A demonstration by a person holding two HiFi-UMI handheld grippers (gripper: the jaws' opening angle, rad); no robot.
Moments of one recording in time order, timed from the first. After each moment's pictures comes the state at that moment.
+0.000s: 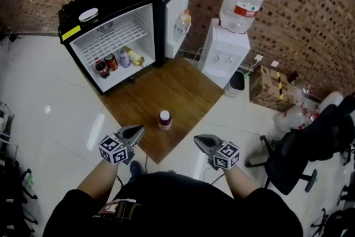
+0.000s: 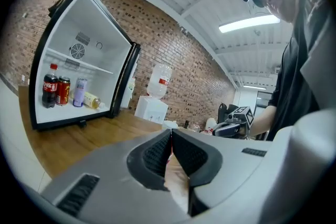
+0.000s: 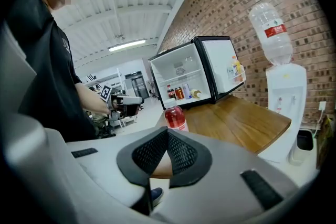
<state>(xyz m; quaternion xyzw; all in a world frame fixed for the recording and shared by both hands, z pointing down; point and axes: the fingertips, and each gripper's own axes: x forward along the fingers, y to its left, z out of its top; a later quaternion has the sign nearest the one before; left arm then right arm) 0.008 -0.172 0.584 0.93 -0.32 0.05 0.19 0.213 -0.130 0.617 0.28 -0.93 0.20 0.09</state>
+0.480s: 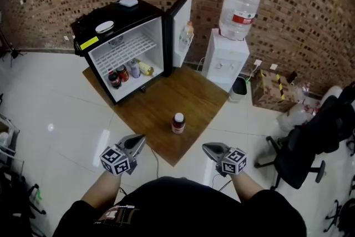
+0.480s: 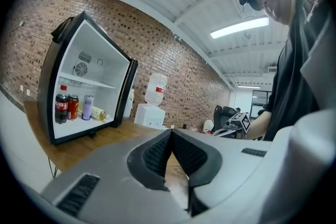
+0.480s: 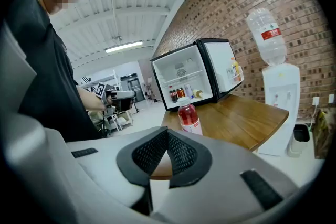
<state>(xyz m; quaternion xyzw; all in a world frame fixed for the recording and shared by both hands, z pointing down) -0.062 -0.121 0.534 0.94 -0.31 0.03 0.16 0.173 -0.078 0.605 0.31 -0.92 0.21 0.08</state>
